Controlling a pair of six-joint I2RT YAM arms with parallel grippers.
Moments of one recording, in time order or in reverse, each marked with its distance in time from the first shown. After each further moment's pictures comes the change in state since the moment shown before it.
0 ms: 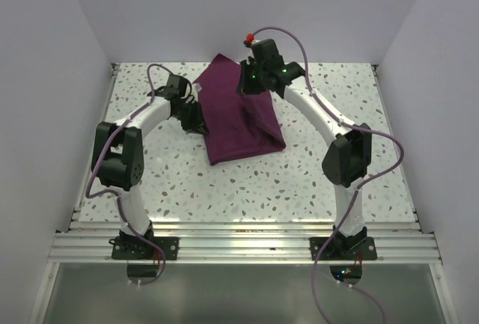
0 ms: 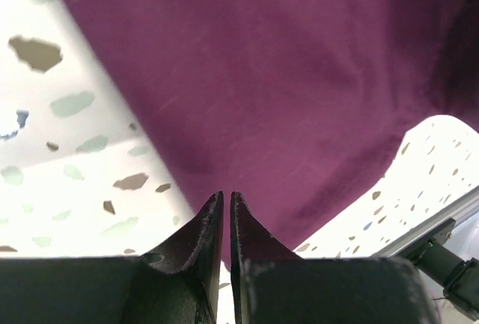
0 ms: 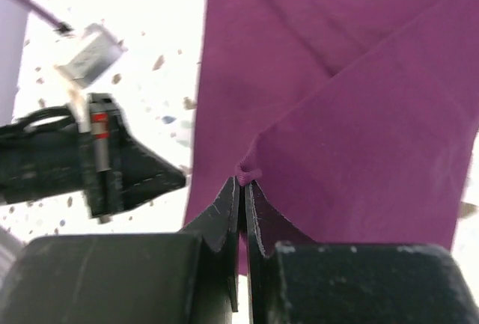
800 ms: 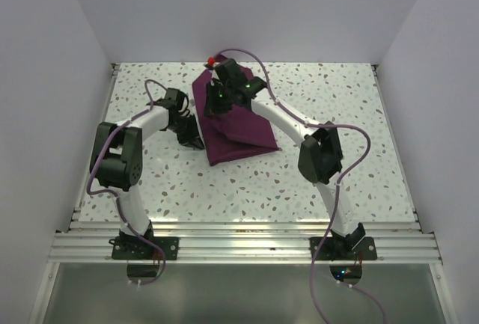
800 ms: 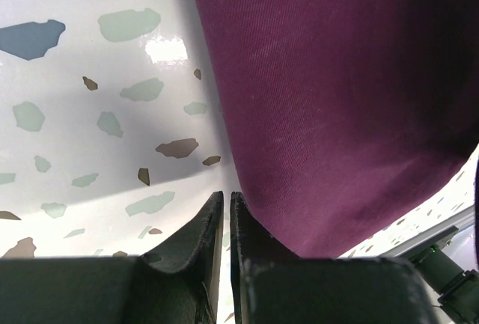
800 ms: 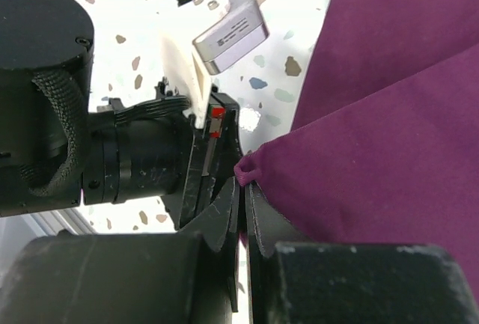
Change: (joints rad) left arm 0.029 -0.012 -0.167 0.027 -0.035 -0.068; right arm 0.184 0.208 0.129 0.027 -0.113 0.046
